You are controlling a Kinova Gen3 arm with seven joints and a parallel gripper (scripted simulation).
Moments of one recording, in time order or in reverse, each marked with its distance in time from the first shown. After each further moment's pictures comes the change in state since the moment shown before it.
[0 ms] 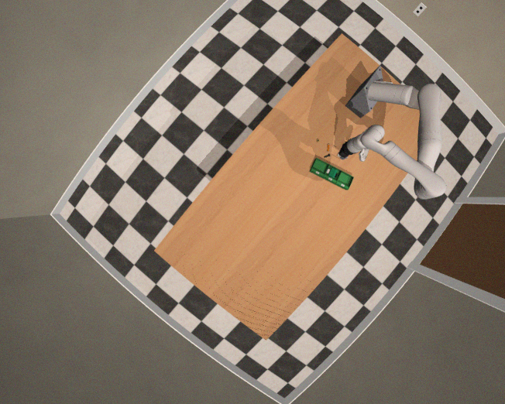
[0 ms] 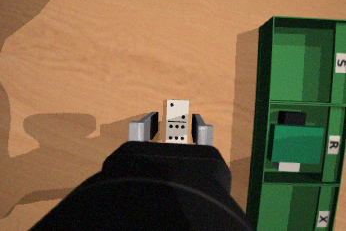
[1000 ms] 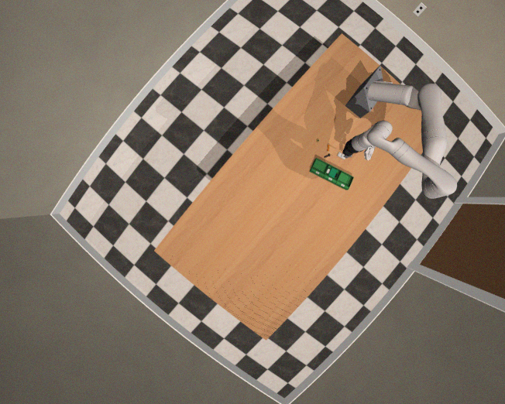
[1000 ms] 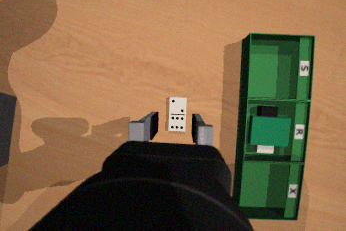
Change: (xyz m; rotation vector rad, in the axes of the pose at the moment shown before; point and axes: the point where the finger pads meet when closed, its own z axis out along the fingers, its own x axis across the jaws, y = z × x) arm 0.002 0.001 -0.053 0.000 -0.005 0.001
